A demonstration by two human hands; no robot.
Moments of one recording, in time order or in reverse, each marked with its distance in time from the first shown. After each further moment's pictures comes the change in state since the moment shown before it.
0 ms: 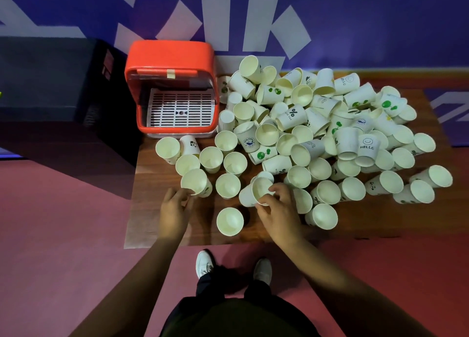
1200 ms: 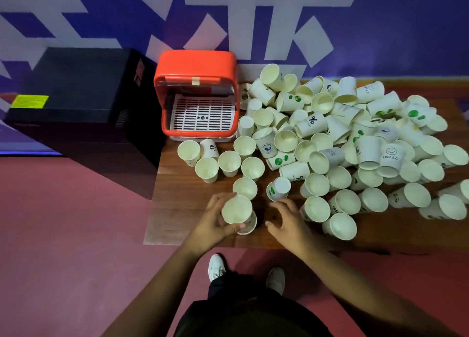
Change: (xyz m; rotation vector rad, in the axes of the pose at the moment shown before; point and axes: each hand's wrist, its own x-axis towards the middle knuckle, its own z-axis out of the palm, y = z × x) left_hand -0.030 0.052 -0.014 -0.376 -0.479 -0.002; right_hand -0.011 0.018 0.018 0.095 -0.366 0.117
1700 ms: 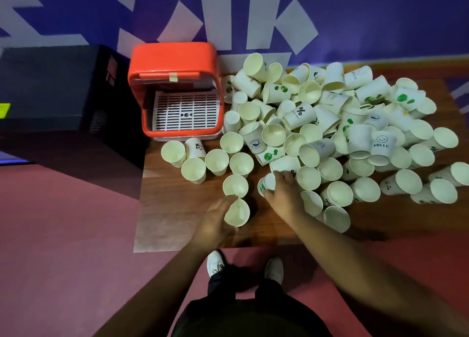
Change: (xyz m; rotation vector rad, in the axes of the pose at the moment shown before) left_hand 0.034 -0.032 0.029 0.368 -0.065 -0.004; right_hand 0.072 0.005 -0.009 -0.203 0.049 0.248
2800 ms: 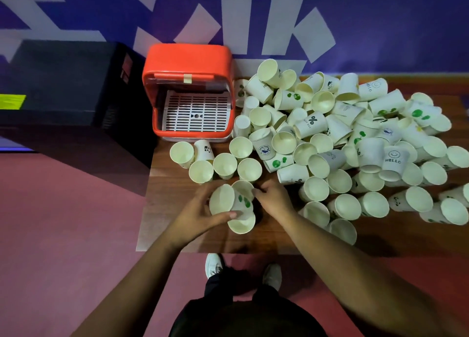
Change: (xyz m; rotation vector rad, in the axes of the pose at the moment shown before) left_hand -0.012 0.043 -0.088 -0.395 0.061 -0.025; right_hand 0.013 -0.054 -0.005 0.348 -0.213 0.145
